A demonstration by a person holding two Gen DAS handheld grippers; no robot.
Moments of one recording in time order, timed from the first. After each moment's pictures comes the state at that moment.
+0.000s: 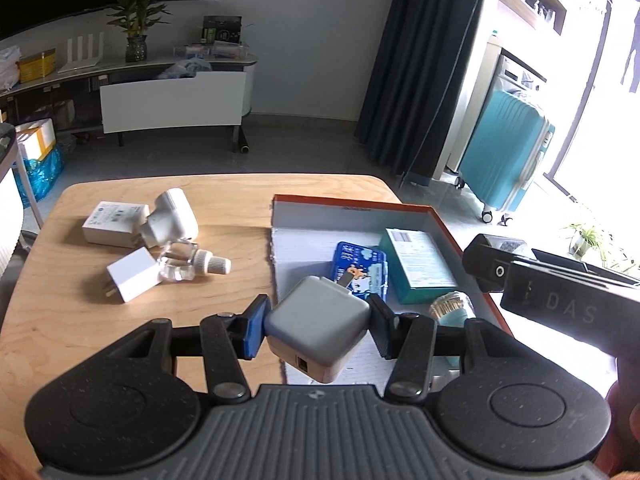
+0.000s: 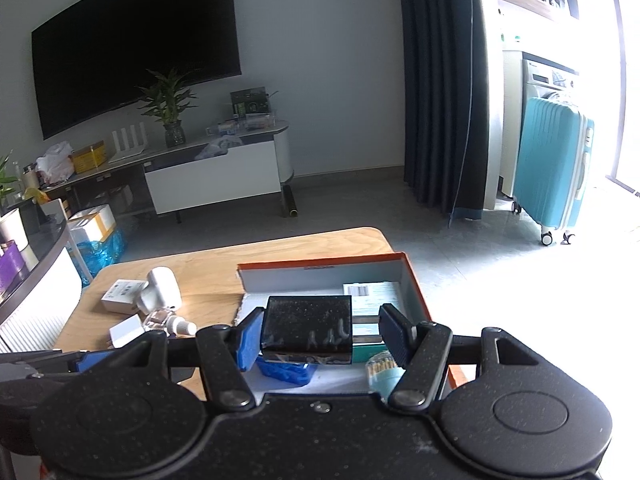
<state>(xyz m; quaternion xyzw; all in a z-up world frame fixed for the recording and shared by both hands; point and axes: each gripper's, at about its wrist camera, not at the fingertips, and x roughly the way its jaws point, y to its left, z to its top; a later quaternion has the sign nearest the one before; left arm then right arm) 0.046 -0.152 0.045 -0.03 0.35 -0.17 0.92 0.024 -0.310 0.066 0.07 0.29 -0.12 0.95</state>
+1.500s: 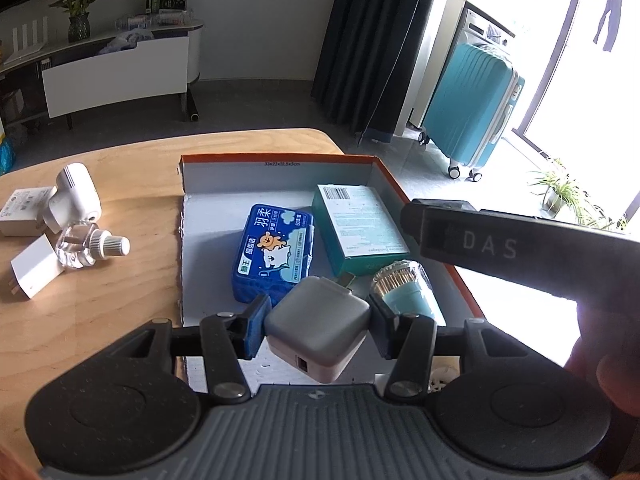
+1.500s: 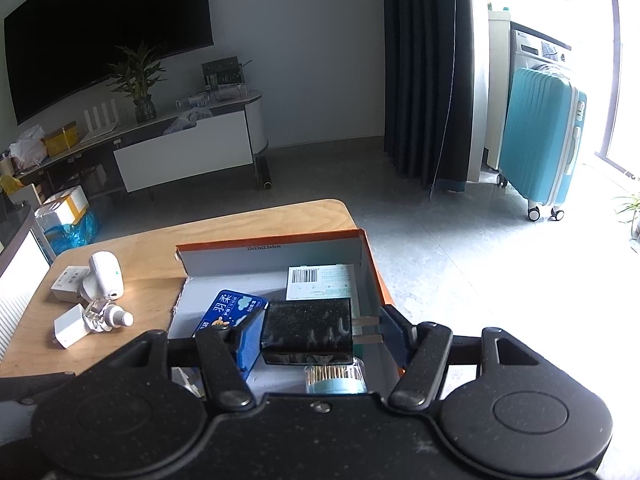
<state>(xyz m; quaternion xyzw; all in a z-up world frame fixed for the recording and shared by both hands) 0.070 -0.219 0.012 -0.01 0.39 -0.22 0.89 0.061 -0.364 0.036 0.07 0.34 -0.14 0.93</state>
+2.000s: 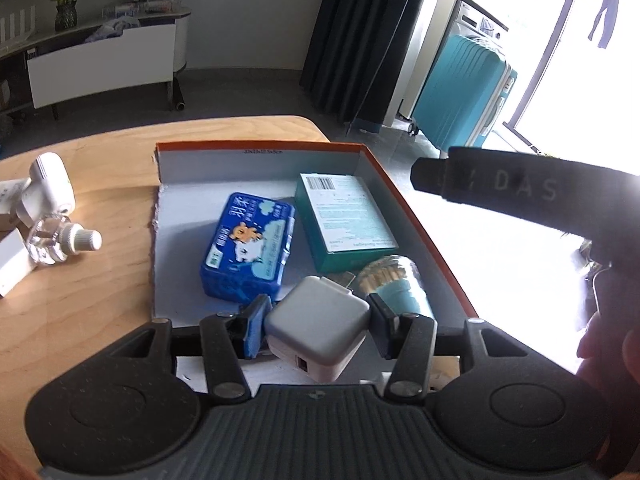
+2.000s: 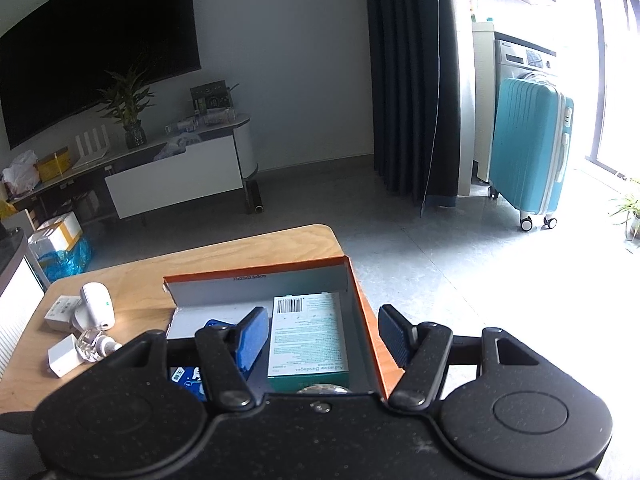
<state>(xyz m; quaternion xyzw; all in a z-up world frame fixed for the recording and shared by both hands) 0.077 -0.232 0.002 -0.02 0.41 -0.25 0.88 0.058 -0.377 0.042 0.08 0.30 -0.16 0.94</state>
